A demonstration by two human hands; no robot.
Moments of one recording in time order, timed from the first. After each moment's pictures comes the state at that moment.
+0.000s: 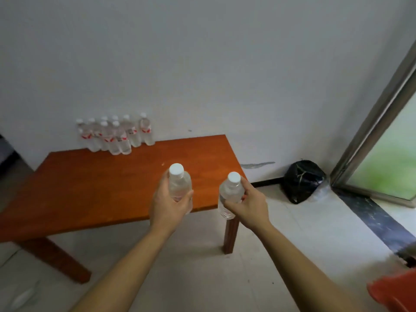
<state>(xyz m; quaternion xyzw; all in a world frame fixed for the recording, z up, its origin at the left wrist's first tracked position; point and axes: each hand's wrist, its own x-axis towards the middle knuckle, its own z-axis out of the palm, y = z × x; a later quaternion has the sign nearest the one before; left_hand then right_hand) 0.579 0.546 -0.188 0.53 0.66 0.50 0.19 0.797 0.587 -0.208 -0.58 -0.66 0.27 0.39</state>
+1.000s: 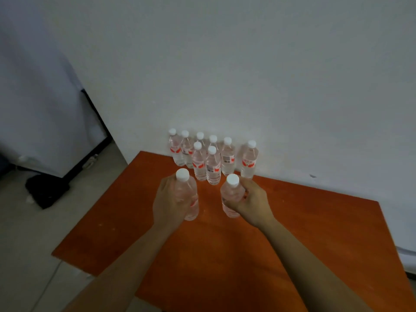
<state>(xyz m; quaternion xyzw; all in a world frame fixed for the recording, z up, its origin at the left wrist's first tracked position) 0.194 0.853 -0.225 0.38 0.83 0.42 0.03 0.375 1.001 -0.253 -0.36 -0.82 0.37 0.25</state>
